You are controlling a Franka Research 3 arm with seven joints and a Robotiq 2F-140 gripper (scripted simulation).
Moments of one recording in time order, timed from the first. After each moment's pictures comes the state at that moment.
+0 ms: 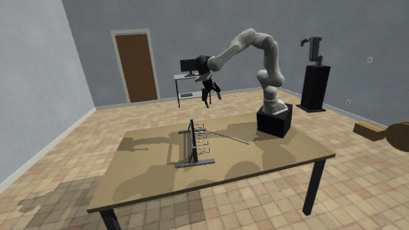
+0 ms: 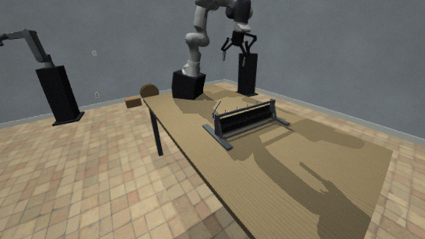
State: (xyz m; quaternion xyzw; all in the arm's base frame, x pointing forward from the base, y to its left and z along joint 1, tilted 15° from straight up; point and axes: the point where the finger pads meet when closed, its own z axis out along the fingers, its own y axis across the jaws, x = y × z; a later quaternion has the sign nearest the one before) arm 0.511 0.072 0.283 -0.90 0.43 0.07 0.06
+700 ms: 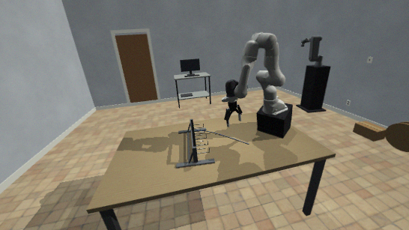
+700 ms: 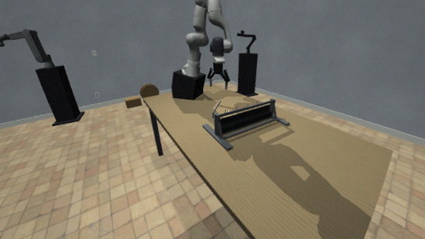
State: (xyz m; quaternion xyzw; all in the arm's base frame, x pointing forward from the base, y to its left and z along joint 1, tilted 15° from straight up) arm 0.377 0.091 0.035 -0.86 0.49 0.01 0.12
